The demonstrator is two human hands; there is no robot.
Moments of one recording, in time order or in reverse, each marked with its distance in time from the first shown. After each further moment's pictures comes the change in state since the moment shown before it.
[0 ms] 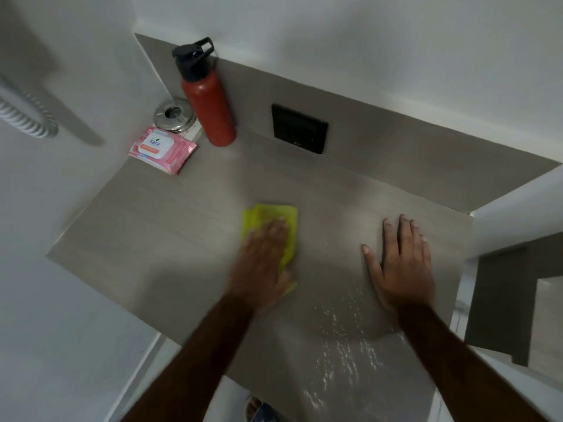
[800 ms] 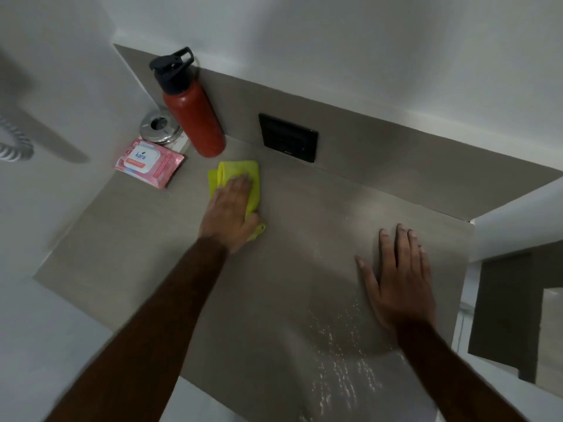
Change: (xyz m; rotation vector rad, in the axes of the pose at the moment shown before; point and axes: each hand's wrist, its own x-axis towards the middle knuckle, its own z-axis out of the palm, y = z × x) left_hand 0.100 -0.071 -0.048 -0.040 0.012 -0.195; right_hand 0.003 0.004 0.004 -0.002 0.009 -0.001
